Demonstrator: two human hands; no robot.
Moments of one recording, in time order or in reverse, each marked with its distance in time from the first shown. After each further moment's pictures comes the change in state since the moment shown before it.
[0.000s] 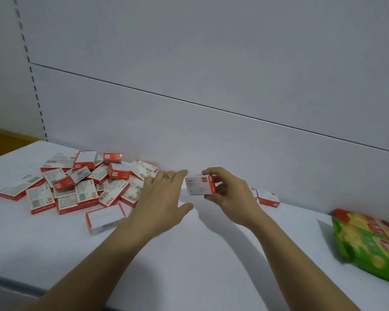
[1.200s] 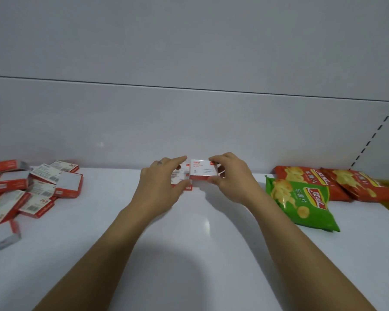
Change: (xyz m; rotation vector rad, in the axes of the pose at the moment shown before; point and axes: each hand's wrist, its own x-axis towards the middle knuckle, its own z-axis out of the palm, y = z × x) left_hand 0.056 0.140 0.089 -0.269 -0.045 0.091; right_hand -0.050 0.123 -0.117 -0.216 0.171 0.201
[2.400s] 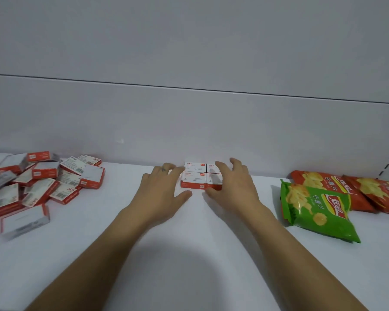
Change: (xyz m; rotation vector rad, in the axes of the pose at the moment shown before) left_hand -0.023 -0.014 -0.010 0.340 -0.133 -0.063; right_hand -0.014 -0.017 0.026 -0.267 -0.076 0.090
